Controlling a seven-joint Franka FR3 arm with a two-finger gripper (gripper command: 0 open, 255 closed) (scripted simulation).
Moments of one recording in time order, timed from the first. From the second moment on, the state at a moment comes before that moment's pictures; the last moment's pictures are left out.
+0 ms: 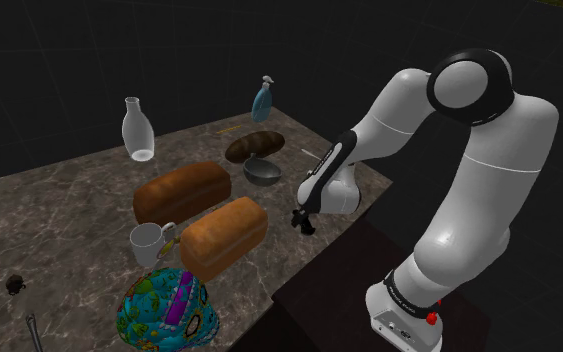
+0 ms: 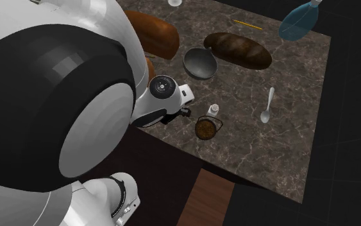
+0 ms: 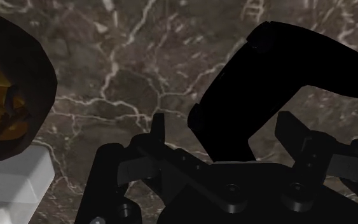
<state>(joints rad) -0.23 0.32 0.25 -2.77 0.58 3.26 -0.72</state>
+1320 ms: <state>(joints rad) 0.05 0.12 -0.05 -2.82 0.46 3.10 -0.59</state>
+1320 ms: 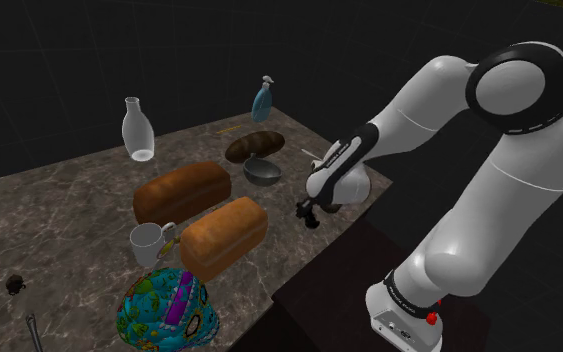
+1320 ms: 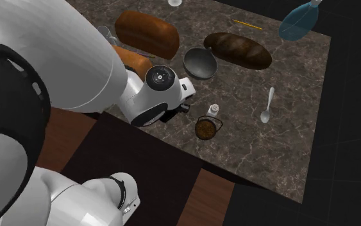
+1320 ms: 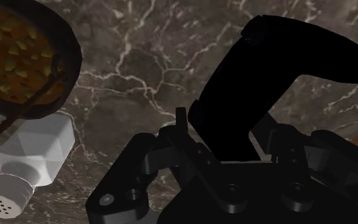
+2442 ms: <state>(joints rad) 0.07 -0.23 -0.19 -2.85 -0.03 2.80 -0.22</state>
